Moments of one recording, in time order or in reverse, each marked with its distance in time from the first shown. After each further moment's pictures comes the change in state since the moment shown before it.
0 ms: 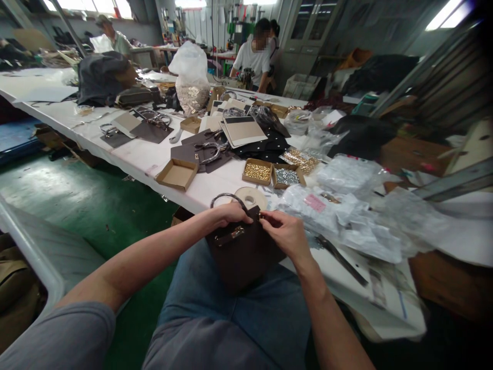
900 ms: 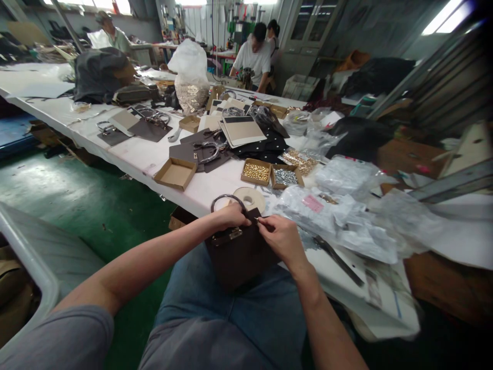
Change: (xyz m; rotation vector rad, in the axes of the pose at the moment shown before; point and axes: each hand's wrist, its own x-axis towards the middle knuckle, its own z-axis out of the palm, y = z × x) left_hand -0.012 0.006 0.008 0.284 0.100 0.031; right_hand -0.006 0.003 0.004 -0.248 -0.051 -0.191
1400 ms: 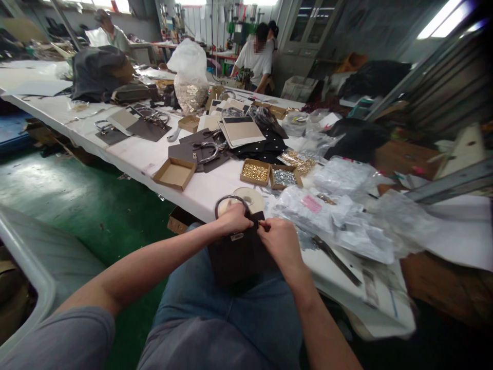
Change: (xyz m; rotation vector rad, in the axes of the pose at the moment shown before) left_hand -0.011 0.009 0.008 0.135 0.090 0.164; right_hand 0.004 -0.037 -0.004 -0.393 -0.118 0.255
